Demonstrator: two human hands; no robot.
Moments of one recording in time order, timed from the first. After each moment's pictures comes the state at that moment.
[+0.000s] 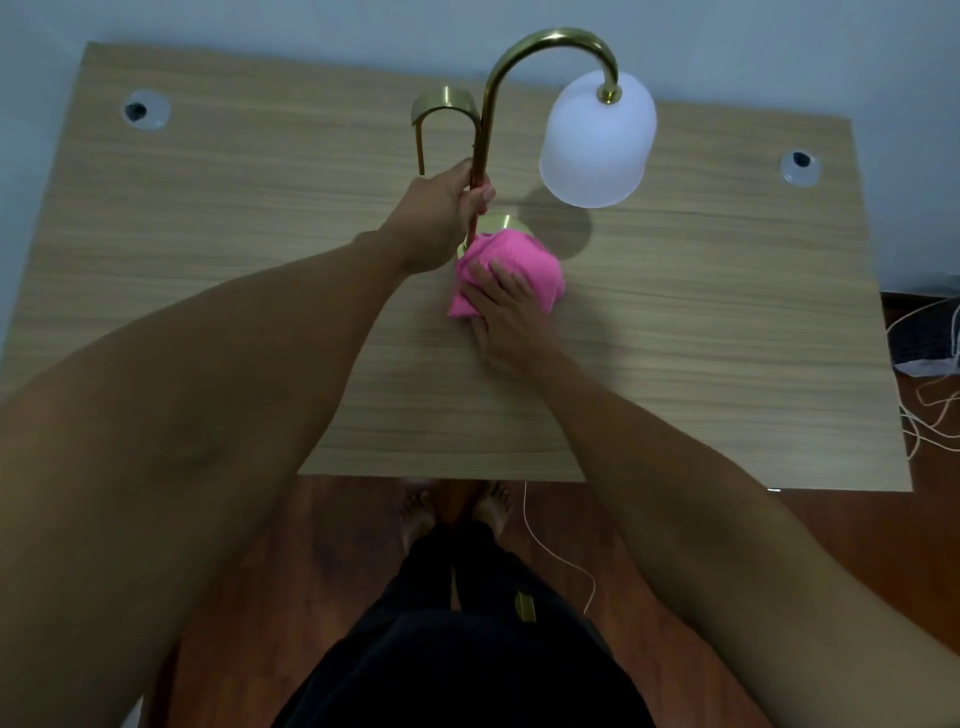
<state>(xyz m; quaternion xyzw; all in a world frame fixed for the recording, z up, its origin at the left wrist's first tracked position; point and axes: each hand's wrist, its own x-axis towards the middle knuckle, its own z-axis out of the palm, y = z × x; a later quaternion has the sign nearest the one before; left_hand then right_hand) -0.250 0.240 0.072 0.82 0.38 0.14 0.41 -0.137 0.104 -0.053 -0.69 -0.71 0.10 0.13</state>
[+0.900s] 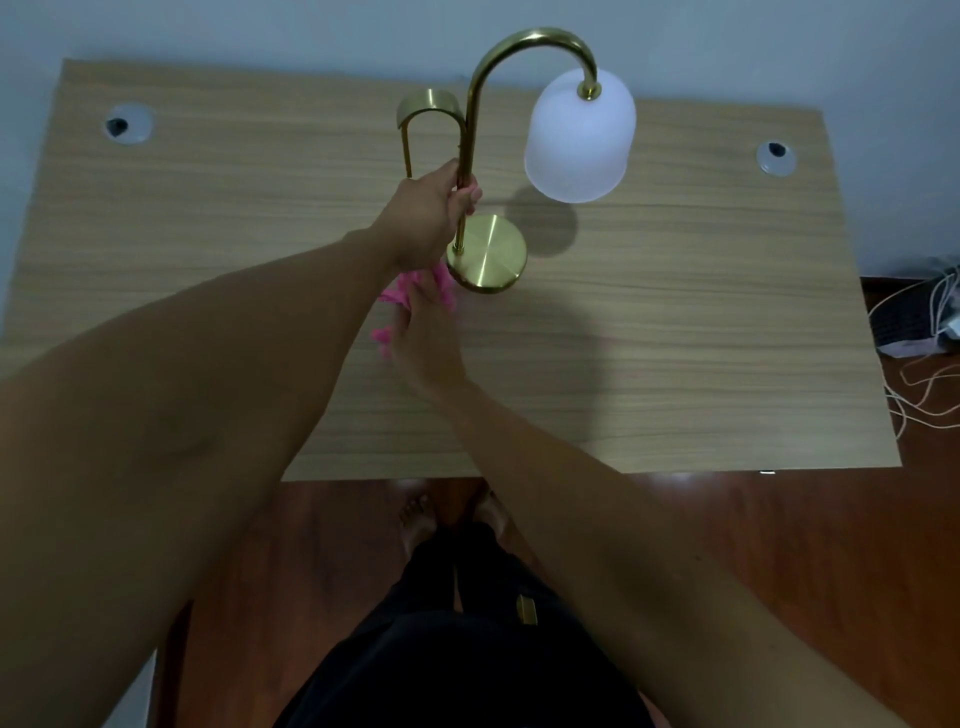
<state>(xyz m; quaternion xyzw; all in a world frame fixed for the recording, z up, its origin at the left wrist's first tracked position) -0.251 0.247 0.067 0.83 0.37 0.14 0.39 -0.253 0.118 0.003 -0.75 -0.51 0.29 0.31</state>
